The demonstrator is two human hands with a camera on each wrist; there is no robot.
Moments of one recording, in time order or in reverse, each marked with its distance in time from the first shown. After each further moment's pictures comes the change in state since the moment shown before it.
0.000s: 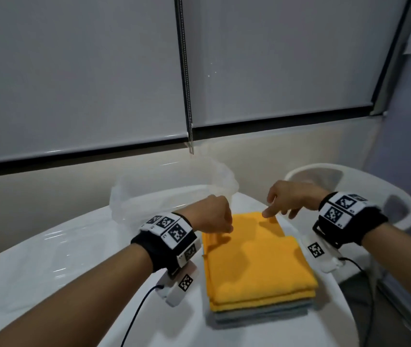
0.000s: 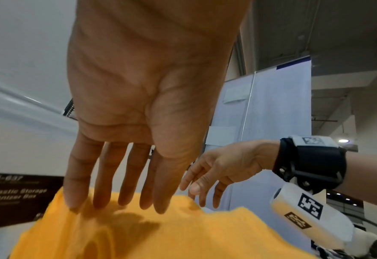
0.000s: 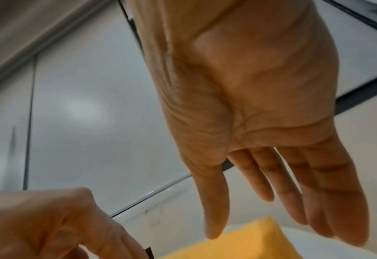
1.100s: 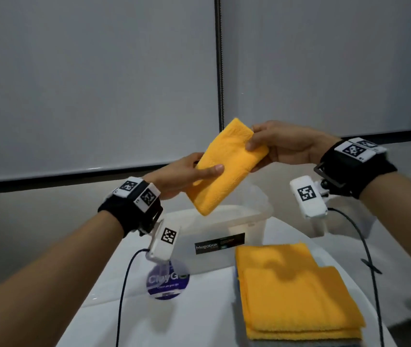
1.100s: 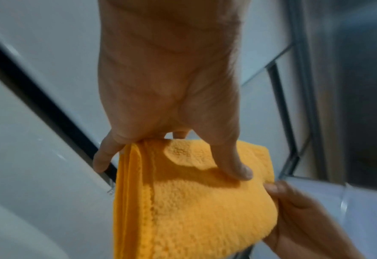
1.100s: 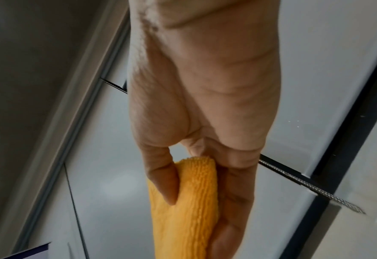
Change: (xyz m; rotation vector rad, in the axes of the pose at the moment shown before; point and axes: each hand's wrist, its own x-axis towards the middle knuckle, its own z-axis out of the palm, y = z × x) left_hand -0.074 -0.074 -0.132 -0.862 0.240 -0.043; right_hand -0.027 -0.152 -0.103 0.814 -0.118 -0.592
